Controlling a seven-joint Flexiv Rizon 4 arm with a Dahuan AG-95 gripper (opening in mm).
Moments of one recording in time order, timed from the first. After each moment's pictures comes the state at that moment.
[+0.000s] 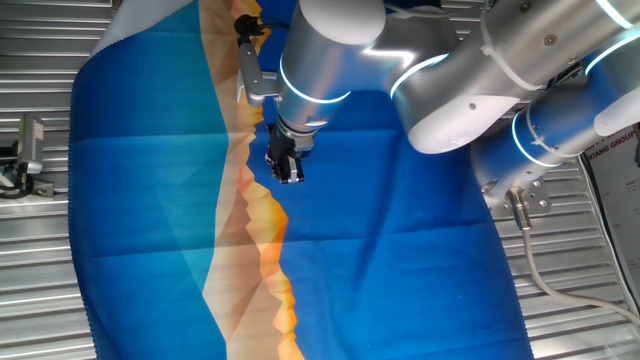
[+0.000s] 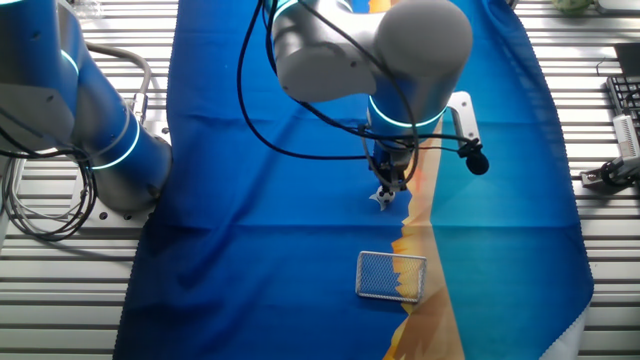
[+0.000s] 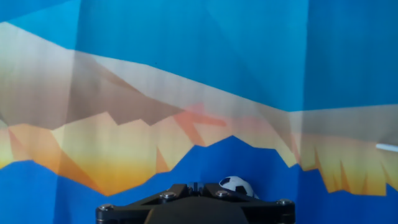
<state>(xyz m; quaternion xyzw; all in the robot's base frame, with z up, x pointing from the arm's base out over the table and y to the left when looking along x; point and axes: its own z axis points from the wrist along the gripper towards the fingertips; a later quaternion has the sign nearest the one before) 0.480 -0.012 0.015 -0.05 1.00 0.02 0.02</state>
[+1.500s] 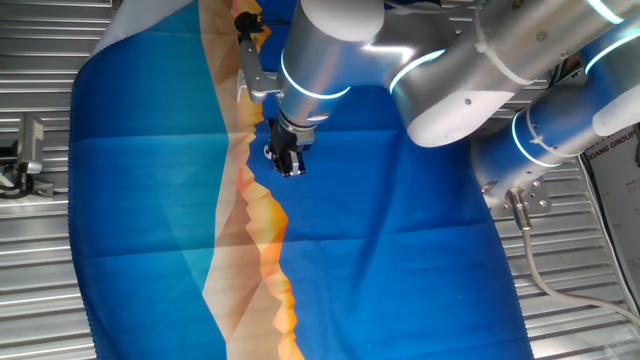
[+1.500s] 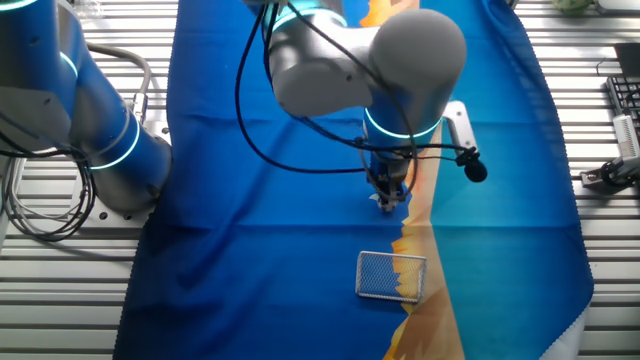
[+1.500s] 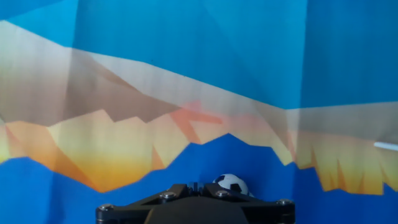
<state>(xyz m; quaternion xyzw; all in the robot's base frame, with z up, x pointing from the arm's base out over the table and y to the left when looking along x) 0.477 -0.037 0.005 -0.09 1.00 -0.01 0.02</state>
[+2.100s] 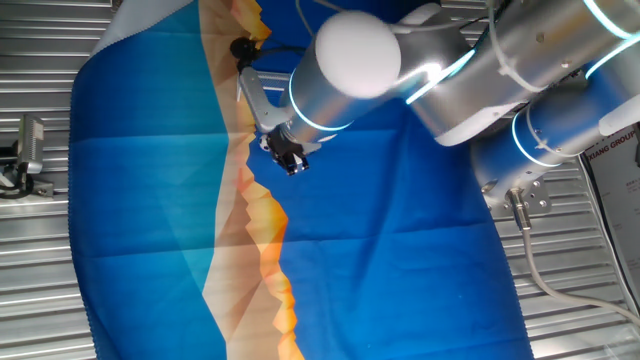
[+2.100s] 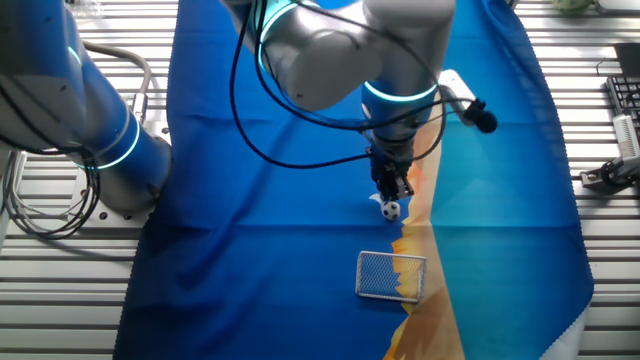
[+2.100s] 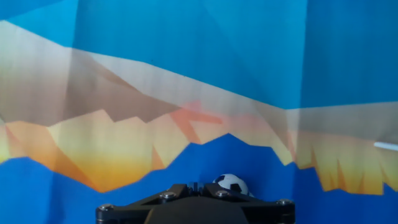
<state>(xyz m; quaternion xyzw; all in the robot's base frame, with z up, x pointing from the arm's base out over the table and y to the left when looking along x) 0.483 -0.052 0.018 -0.18 0.98 -0.10 0.01</state>
